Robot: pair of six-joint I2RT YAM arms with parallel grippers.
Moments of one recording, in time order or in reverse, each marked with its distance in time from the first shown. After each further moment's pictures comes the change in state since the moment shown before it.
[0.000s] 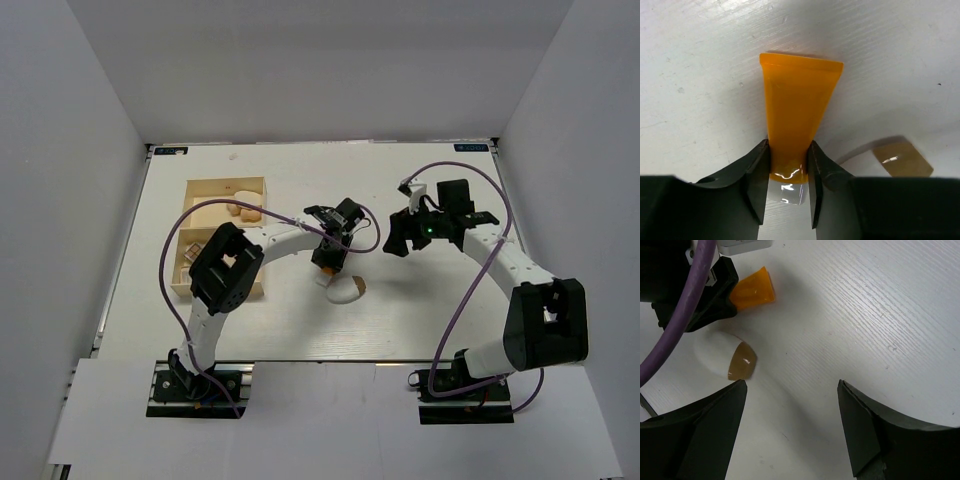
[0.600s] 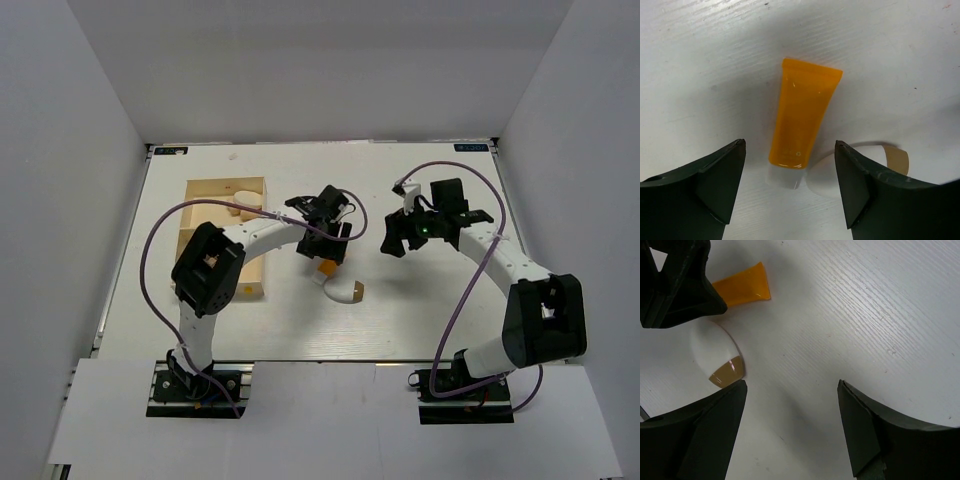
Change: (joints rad) left arm 0.076 -0.108 -0.063 0.050 0.090 -0.034; right arm 0.038 0.022 0.015 0.000 0.041 -0.014
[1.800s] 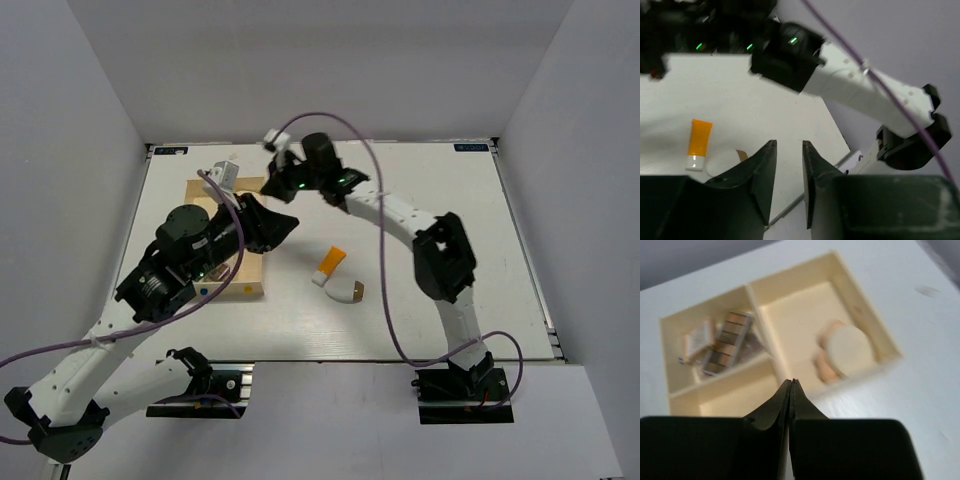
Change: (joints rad) left arm 0.011 -1.135 -0.375 0.286 0.048 -0.259; right arm 0.536 0.723 0.915 0.364 0.009 0.190
